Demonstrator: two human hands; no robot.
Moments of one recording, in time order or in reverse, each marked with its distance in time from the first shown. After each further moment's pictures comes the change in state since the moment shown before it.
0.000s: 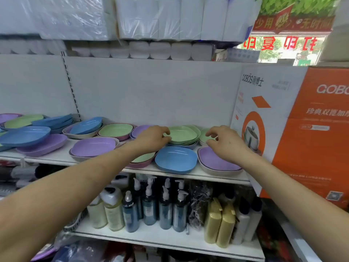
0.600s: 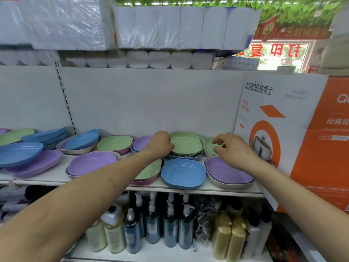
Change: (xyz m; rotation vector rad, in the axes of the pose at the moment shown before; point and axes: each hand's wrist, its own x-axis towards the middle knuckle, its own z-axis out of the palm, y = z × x) left_hand 0.049 -0.007 0.015 -0.116 0.019 -0.134; right_hand 0.023 0.007 0.011 -0.024 0.017 0.097
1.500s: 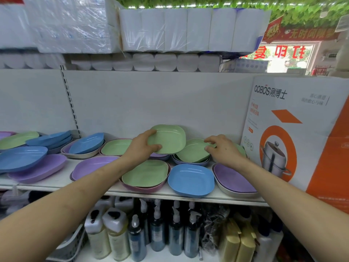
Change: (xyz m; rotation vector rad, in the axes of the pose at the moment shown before) left_hand -0.024 -0.073 -0.039 -0.389 0.120 0.037; right_hand 0.062 -0.002 0.054 0.126 -0.033 -0.020
